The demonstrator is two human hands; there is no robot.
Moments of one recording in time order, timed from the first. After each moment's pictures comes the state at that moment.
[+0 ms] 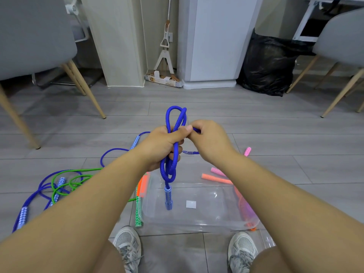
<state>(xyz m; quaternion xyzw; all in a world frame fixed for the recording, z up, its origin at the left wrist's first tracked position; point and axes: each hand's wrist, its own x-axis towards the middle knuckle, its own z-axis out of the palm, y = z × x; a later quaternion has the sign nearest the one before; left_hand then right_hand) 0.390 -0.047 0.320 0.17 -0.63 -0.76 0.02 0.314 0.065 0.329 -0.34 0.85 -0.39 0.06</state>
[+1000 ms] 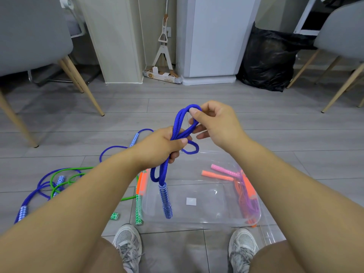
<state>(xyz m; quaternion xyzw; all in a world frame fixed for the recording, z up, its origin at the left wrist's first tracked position) 0.395 -0.059 0.312 0.11 -0.79 -0.61 -0.01 0.297 0.071 0.344 -0.28 0.75 -0.59 0.14</state>
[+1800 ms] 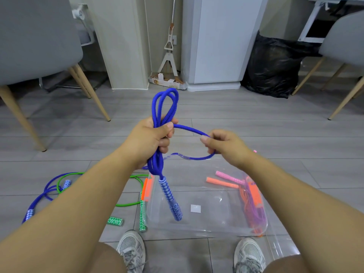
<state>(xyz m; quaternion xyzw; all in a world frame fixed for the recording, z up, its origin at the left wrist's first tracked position) 0.404 -0.073 0.337 0.16 -0.63 -0.75 0.13 0.273 0.089 0.302 -0.31 0.77 -0.51 0.22</state>
